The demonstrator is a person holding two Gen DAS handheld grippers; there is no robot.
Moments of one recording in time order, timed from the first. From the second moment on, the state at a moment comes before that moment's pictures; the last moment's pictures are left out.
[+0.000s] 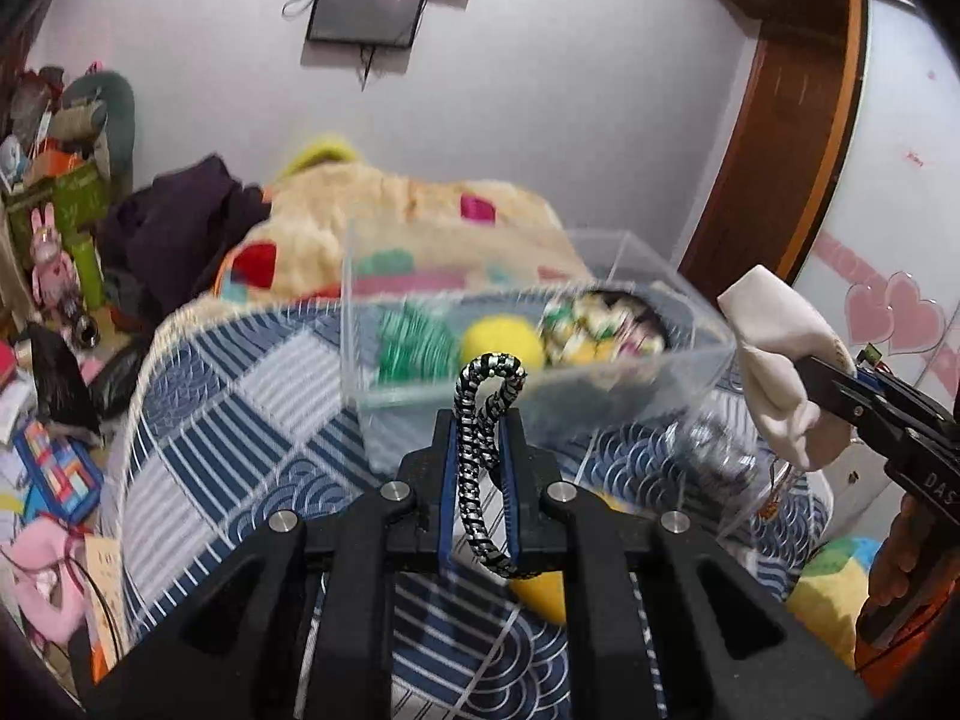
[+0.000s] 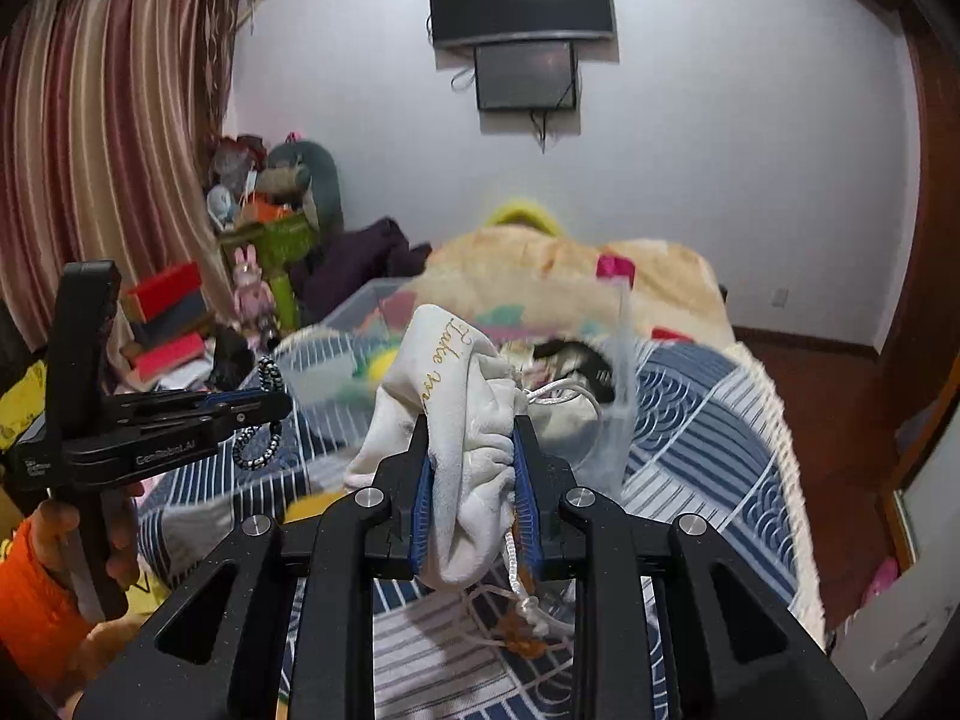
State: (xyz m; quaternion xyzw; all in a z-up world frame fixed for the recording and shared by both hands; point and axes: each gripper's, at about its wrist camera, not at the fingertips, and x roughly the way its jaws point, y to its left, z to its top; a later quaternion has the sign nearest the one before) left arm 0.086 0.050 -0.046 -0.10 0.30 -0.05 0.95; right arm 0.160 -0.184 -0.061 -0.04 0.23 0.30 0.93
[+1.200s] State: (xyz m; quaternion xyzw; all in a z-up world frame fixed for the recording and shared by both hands) left arm 0.198 0.059 -0.066 -0.08 0.35 -0.03 0.93; right arm 0.266 -0.084 -0.087 -0.12 0.32 0.27 0.90
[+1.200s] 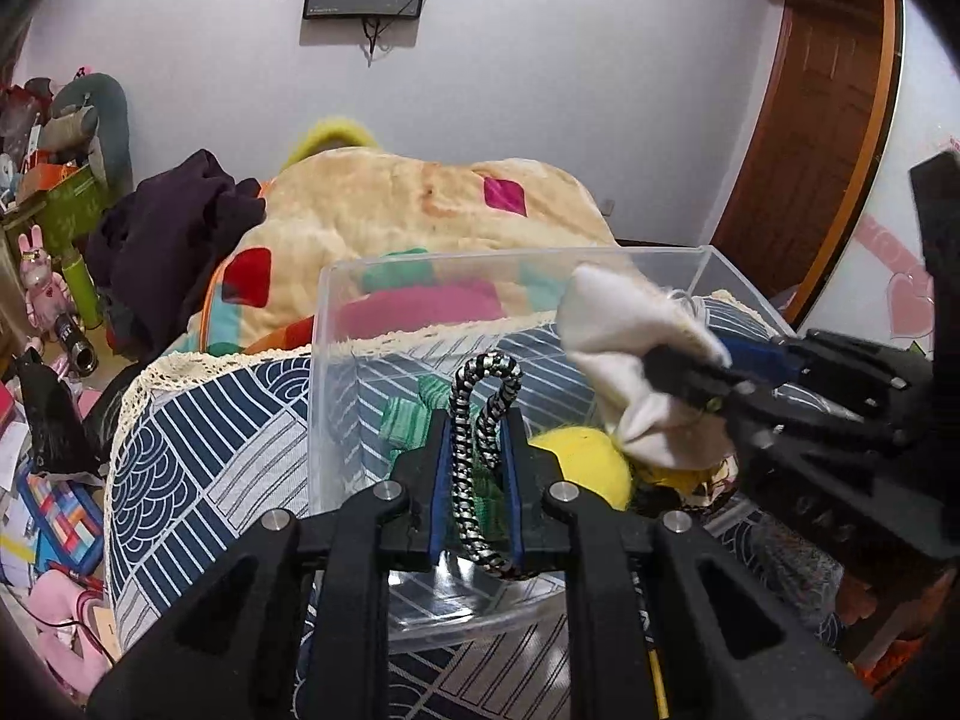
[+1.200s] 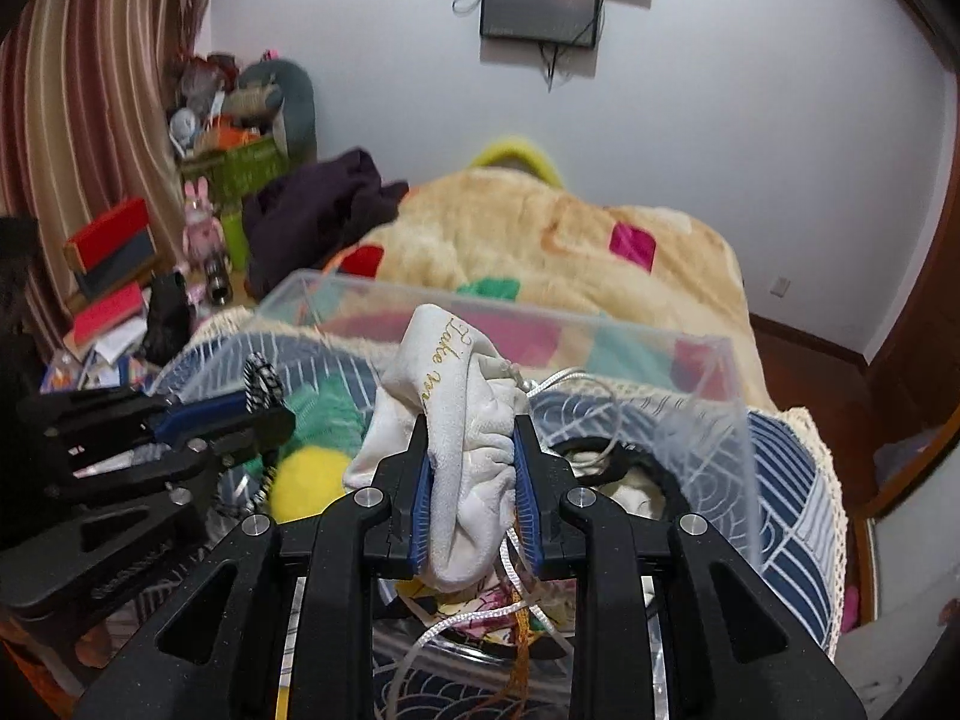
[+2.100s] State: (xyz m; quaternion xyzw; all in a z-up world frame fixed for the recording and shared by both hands) left arm 0.124 0.061 -0.004 -0.09 0.27 -0.05 0.96; right arm 0.196 -0.153 -0.023 -0.08 0.21 0.28 0.93
